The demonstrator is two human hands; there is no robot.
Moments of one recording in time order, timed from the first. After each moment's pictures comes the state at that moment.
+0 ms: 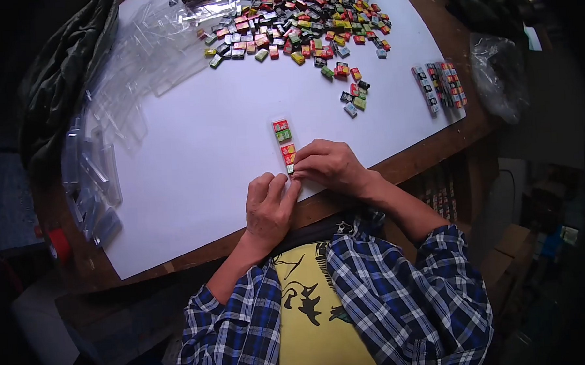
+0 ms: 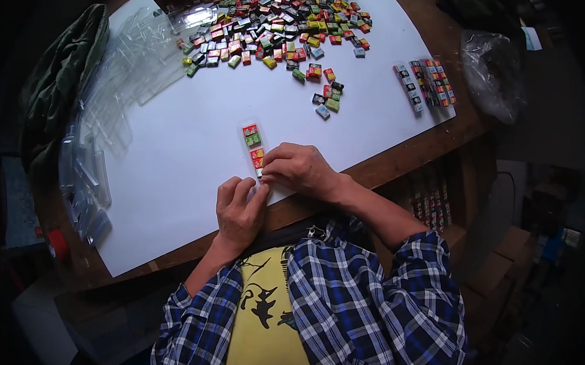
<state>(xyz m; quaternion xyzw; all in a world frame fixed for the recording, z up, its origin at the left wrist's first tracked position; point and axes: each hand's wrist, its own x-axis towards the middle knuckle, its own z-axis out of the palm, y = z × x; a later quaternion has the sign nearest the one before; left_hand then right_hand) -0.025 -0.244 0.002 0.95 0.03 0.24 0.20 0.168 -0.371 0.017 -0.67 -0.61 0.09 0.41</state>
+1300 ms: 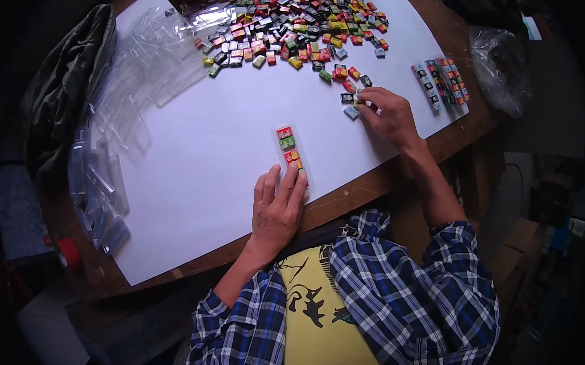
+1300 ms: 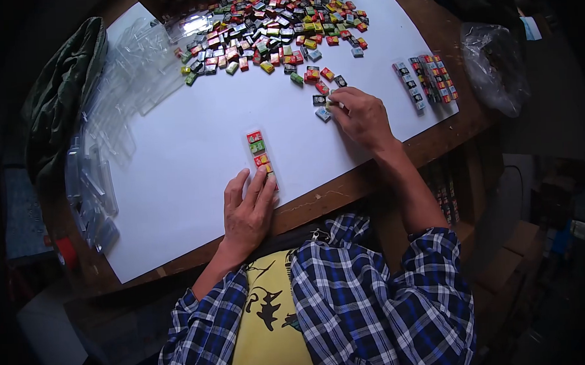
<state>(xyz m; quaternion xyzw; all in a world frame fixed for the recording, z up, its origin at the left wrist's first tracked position) -0.015 -0.247 0.012 0.97 0.04 0.18 0.18 0.274 -0.418 0.037 -0.85 -0.41 0.00 0.33</state>
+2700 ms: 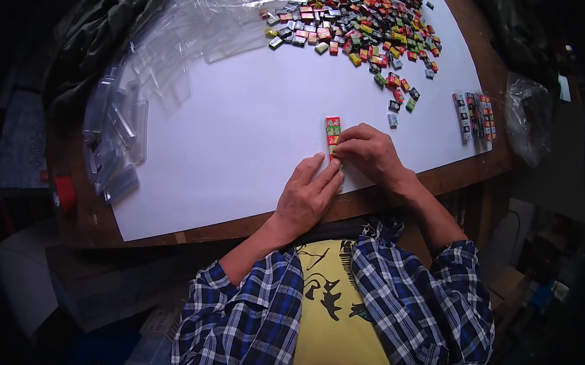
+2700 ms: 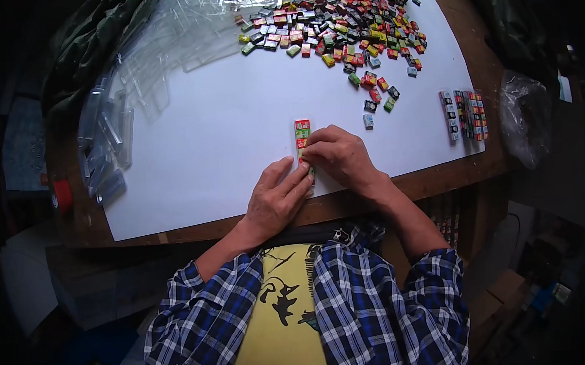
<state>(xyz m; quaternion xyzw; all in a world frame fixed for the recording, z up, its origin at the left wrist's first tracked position) -0.017 -0.242 0.006 0.95 0.02 0.24 0.22 0.187 -0.356 0.021 -0.69 -0.62 0.09 0.36</state>
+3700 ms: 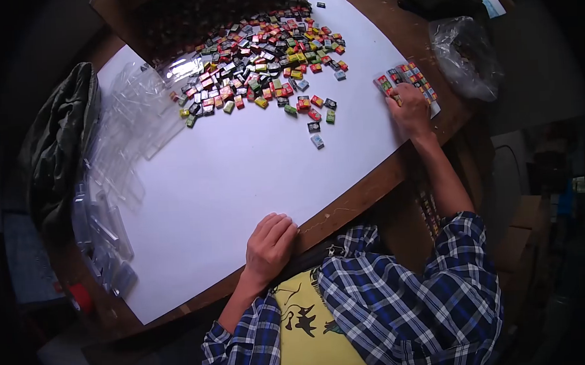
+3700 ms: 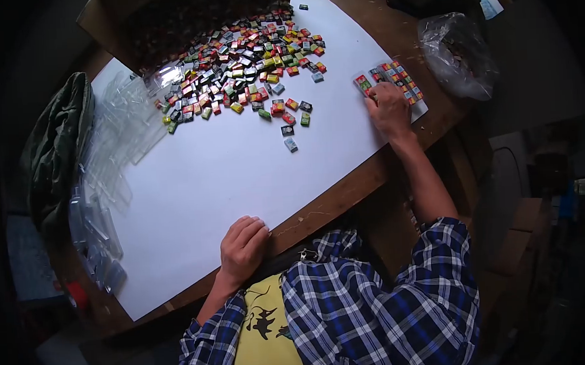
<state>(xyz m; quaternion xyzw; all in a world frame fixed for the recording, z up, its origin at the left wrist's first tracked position) -0.014 -0.240 0.015 0.91 -0.09 0.23 0.32 0.366 -0.521 0.036 -0.92 -0.30 -0.17 0.16</state>
